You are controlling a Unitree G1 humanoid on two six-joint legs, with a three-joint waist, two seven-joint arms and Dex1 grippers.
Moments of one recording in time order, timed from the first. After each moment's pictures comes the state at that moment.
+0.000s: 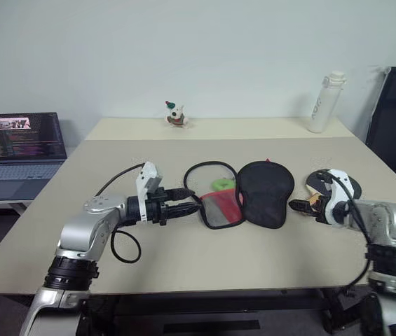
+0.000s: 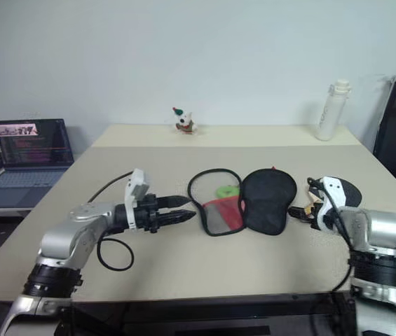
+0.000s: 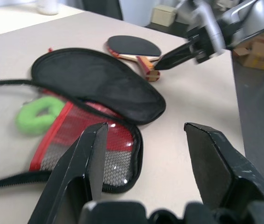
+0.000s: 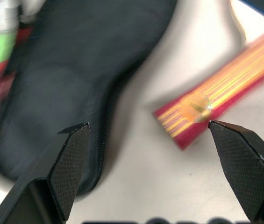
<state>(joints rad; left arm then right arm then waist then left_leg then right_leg) -0.63 0.60 0.00 0.09 -0.48 0.55 -1.13 -0.71 -0.32 -0.45 0.04 0.22 1.35 0.22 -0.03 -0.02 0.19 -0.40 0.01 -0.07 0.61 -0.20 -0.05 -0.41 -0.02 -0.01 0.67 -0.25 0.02</state>
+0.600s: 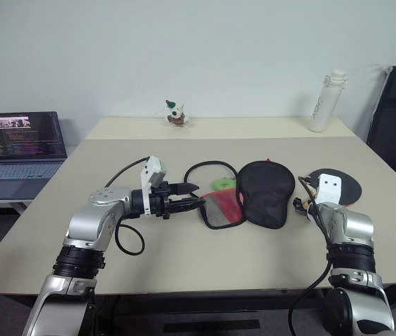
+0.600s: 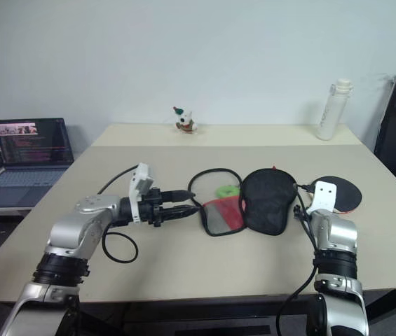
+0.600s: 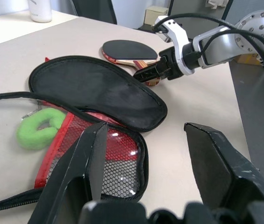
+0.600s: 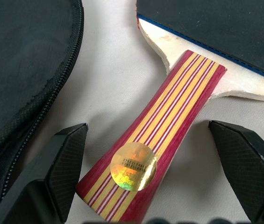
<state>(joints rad) -0.68 0.58 -0.02 0.17 -0.45 0.49 -1.17 -0.76 -0.22 -0.38 0.34 0.10 0.92 -0.09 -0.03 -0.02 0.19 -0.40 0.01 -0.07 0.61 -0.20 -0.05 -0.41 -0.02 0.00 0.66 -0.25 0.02</state>
